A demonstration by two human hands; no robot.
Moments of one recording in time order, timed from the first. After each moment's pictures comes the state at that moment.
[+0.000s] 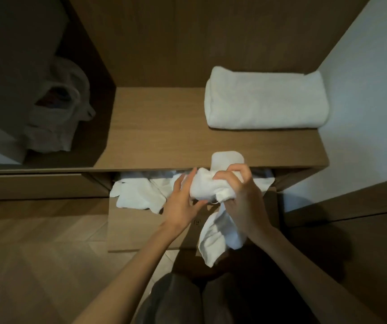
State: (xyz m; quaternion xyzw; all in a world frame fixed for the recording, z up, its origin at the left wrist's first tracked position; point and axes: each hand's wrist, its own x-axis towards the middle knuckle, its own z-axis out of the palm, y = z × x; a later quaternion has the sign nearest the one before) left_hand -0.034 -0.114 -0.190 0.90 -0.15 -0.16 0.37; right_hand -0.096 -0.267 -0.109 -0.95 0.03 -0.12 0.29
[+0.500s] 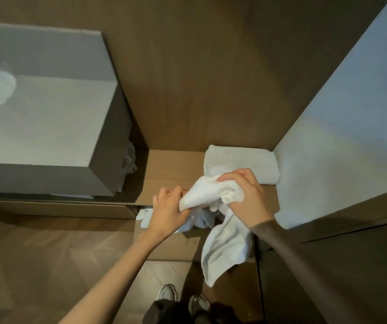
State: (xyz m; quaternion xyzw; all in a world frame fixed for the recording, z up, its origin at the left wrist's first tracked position) left_hand -0.044 -0.064 0.187 0.92 -0.21 -0.08 0.32; right_hand -0.102 -0.268 0.266 -0.91 0.04 -0.07 0.41
